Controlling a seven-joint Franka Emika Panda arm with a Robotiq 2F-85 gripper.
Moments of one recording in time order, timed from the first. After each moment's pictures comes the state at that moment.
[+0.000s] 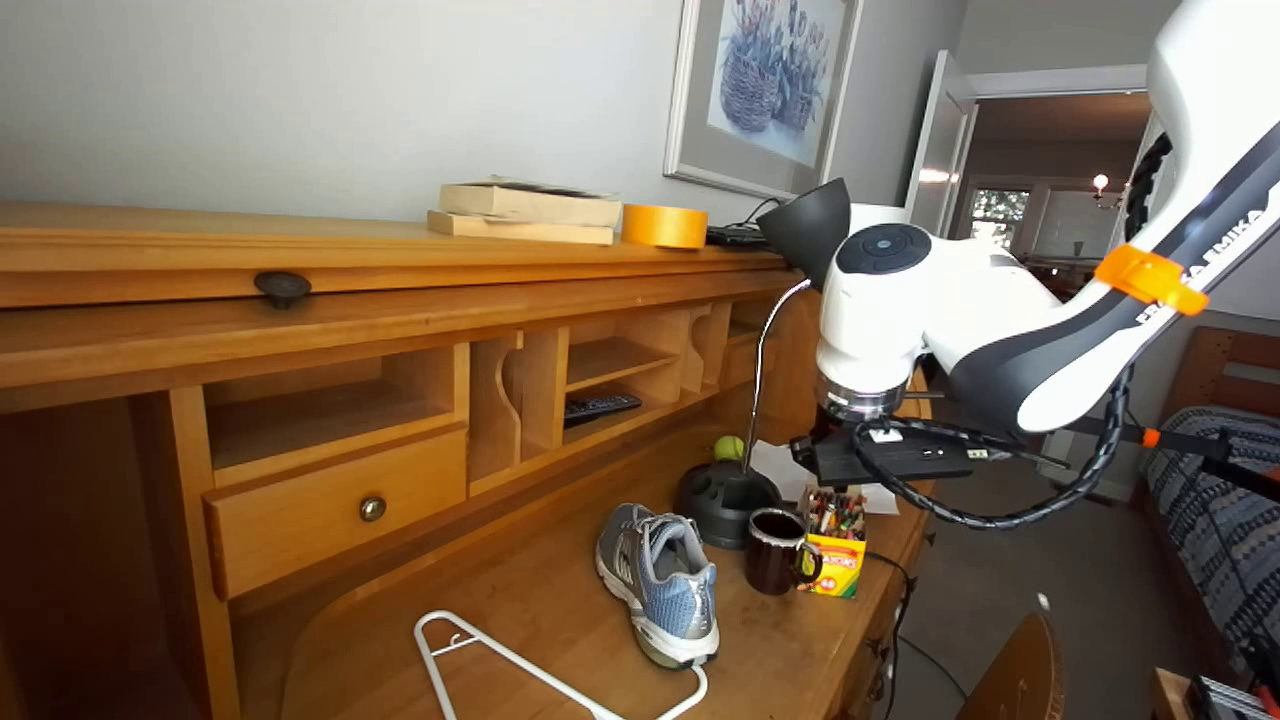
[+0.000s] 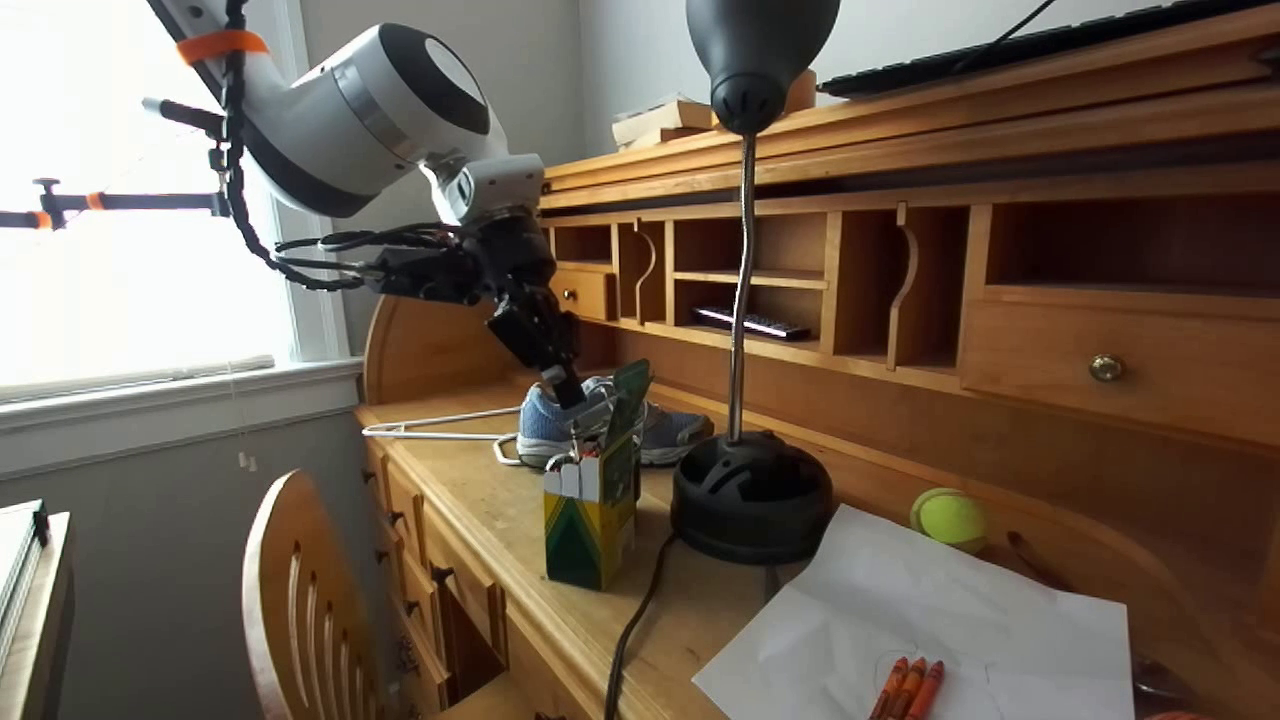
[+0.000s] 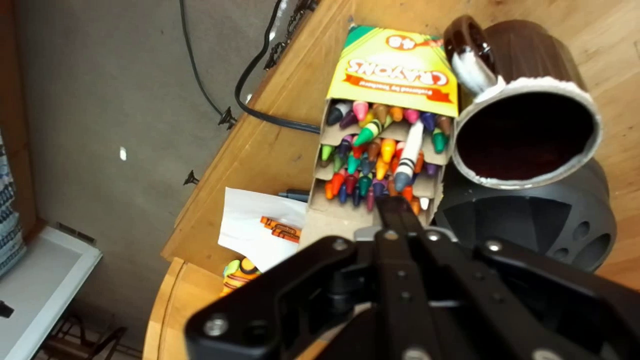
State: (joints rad) arm -0.10 0.04 -0.11 -2.50 -1.00 2.51 1.64
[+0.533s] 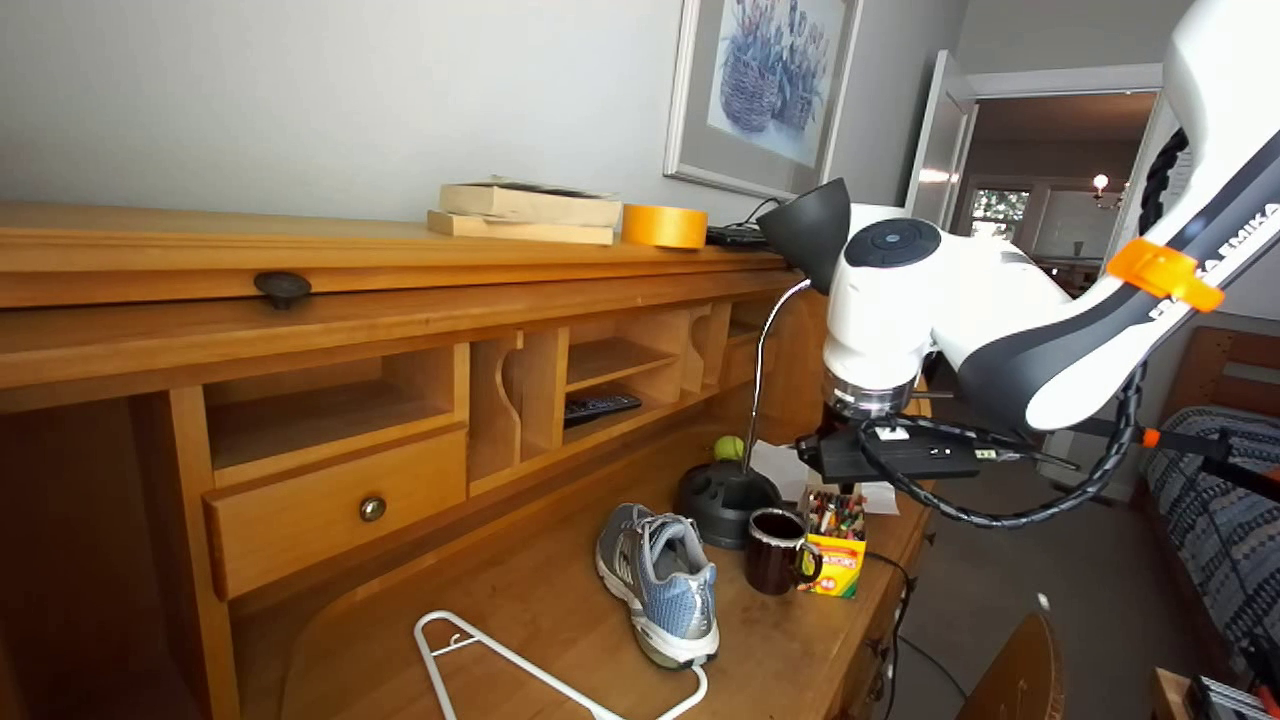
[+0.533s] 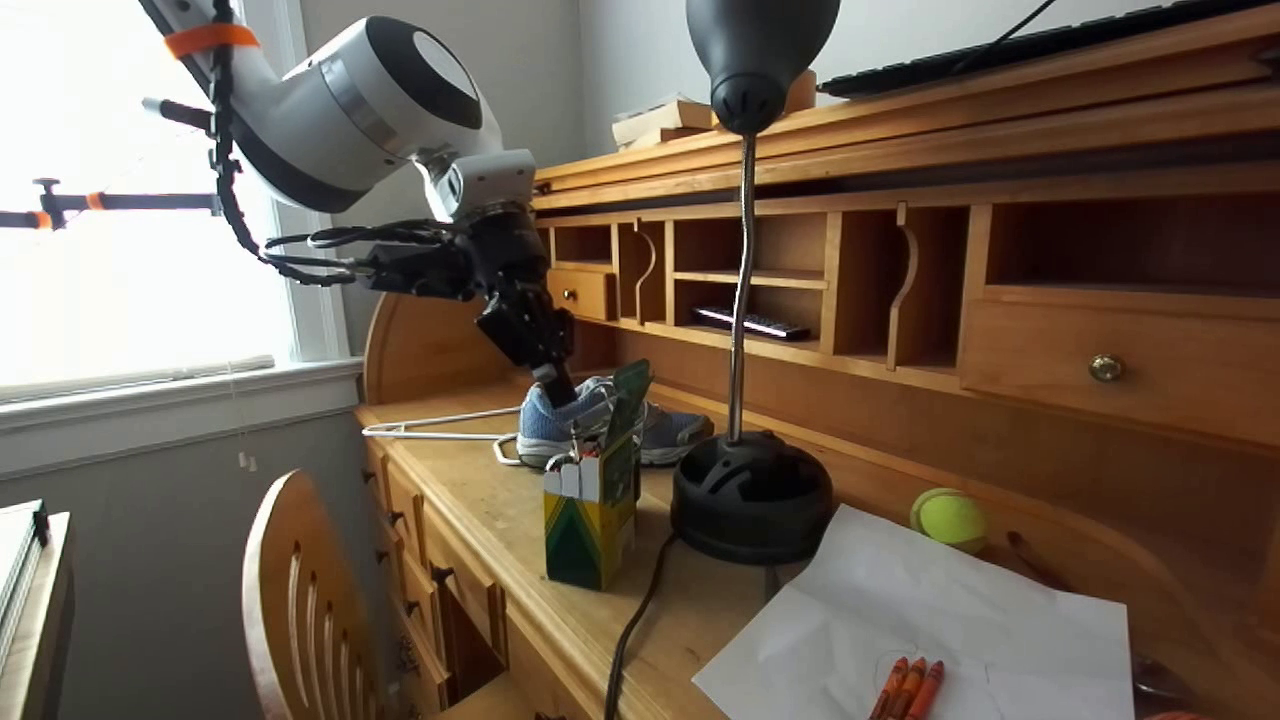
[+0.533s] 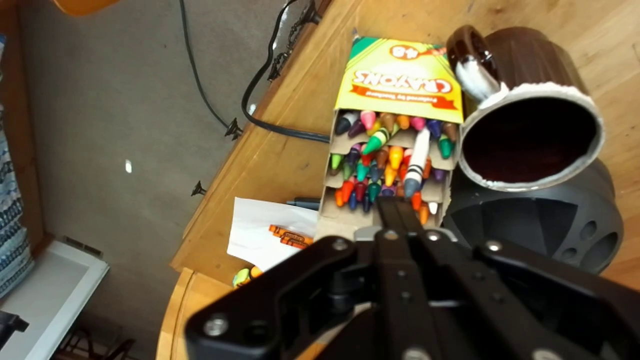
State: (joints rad) arm -0.10 0.02 -0.11 -2.52 -0.97 2.51 1.64
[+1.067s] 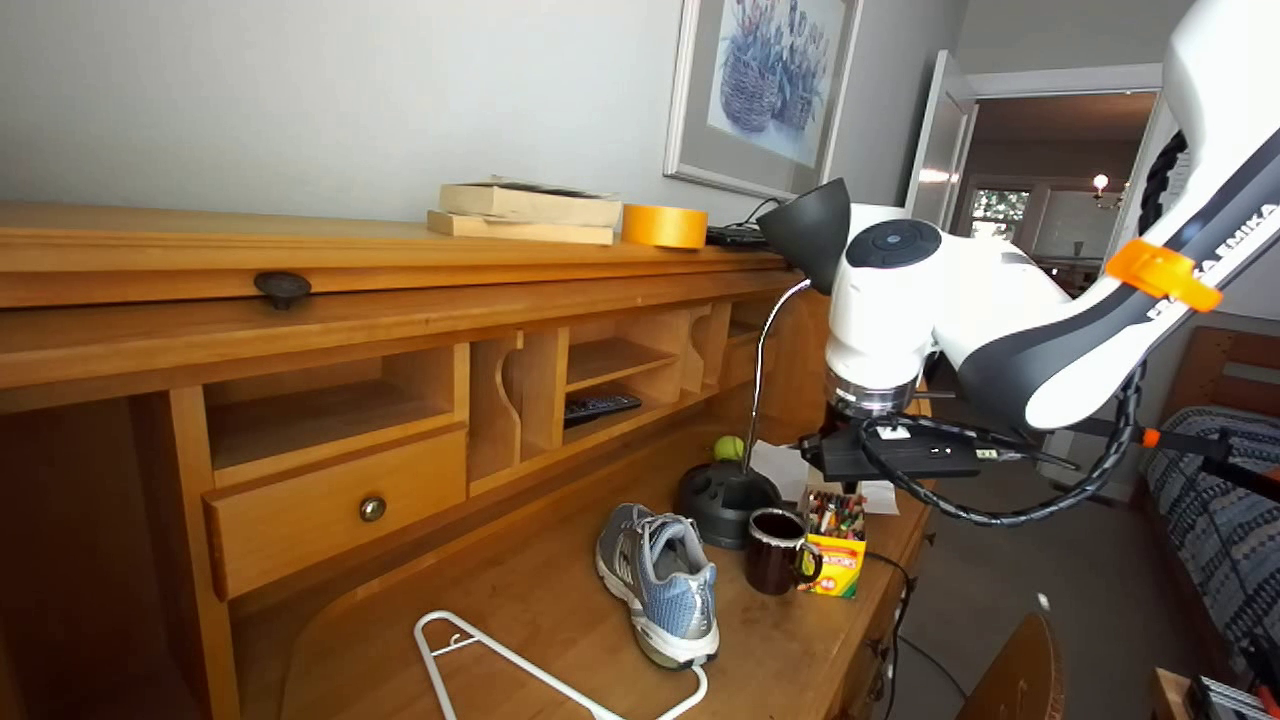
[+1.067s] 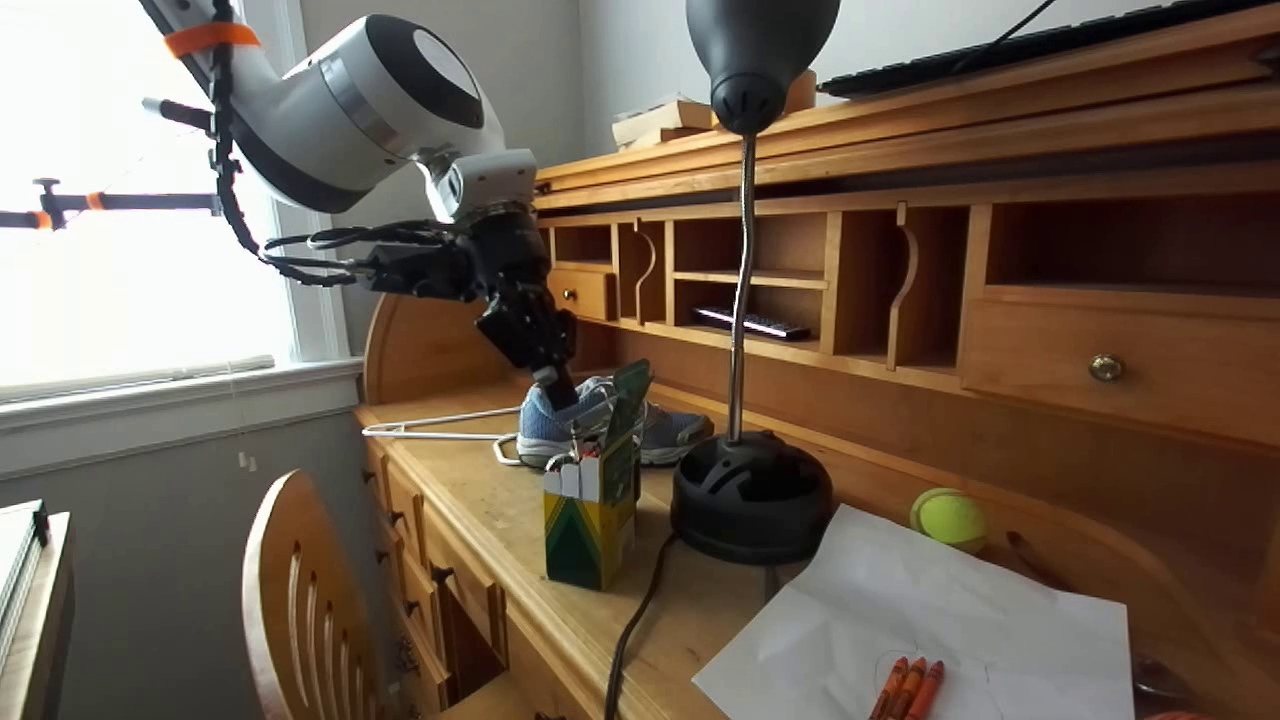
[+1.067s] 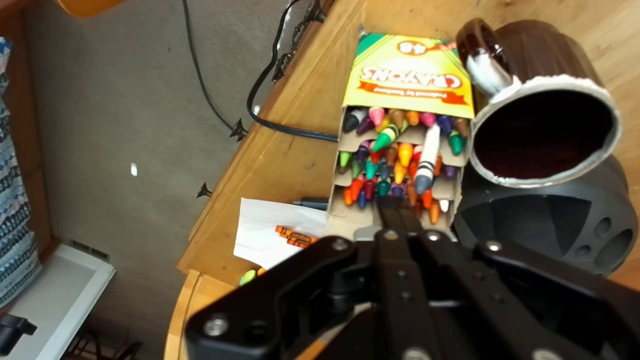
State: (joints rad) arm -0.10 0.02 -0.12 -2.52 -0.97 2.51 1.65
